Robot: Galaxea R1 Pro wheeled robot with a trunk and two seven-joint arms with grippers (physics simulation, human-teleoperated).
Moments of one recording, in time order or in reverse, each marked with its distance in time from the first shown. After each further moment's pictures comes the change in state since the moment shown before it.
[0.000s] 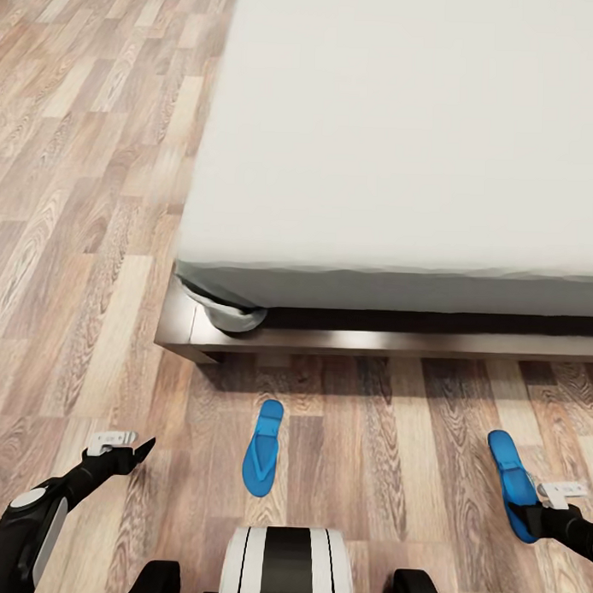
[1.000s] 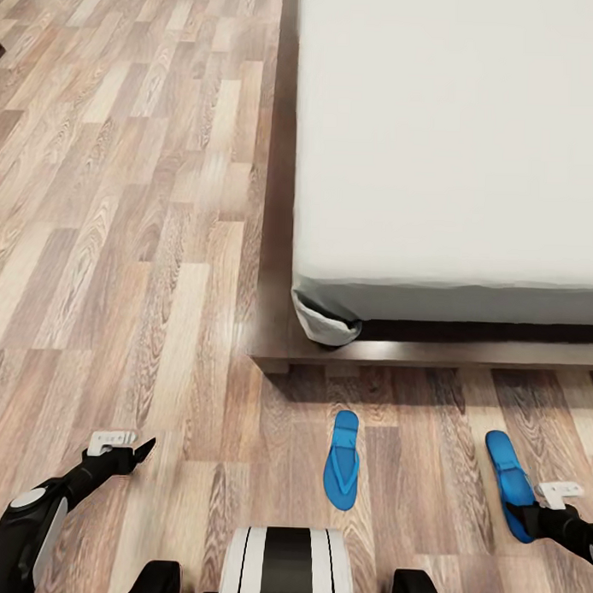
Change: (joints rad) left arm 0.000 0.000 0.000 0.000 0.000 0.000 -0.001; right arm 0.000 0.008 0.001 0.000 0.000 0.000 0.000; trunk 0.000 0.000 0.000
